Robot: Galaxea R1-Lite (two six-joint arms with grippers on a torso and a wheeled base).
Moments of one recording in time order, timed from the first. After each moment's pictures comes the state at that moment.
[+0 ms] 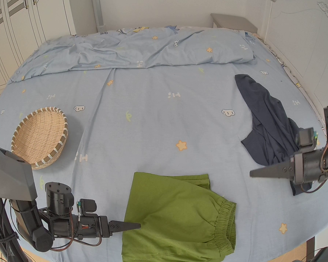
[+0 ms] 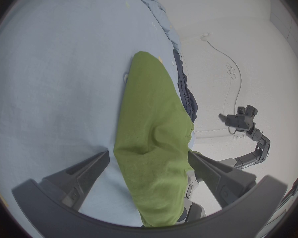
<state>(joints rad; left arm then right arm) -0.33 2.07 -0.07 -1.38 -0.71 -0.61 0.35 1.36 -0.75 0.02 0.63 0.34</state>
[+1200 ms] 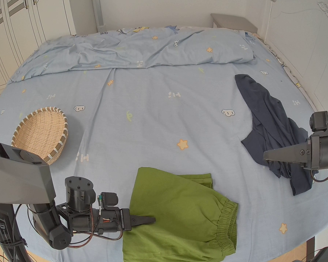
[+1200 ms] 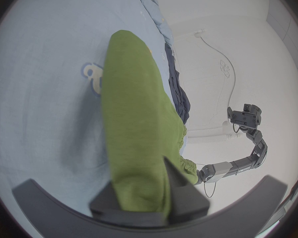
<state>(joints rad) -0.47 2.13 -0.25 -1.38 -0.68 -0.73 0.30 1.29 -0.84 0.06 0.66 0.33</state>
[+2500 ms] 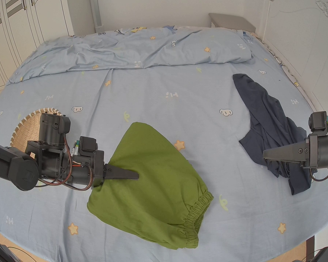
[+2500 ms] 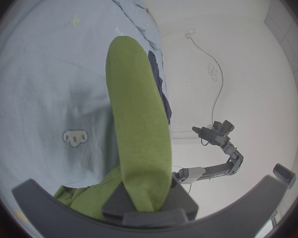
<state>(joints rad) -0.30 1.73 -0.78 -0.37 -0.91 -0.60 0.29 1.30 -0.84 0.07 0.66 0.33</state>
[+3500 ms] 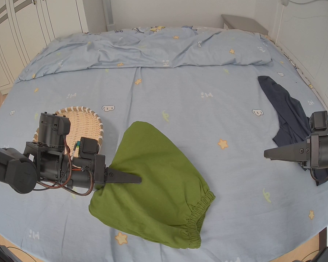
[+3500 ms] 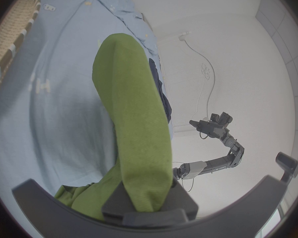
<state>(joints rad) -0.33 1.70 -0.76 -0.36 -0.90 -0.53 0.29 1.29 -0.84 0.06 0.66 0.33</state>
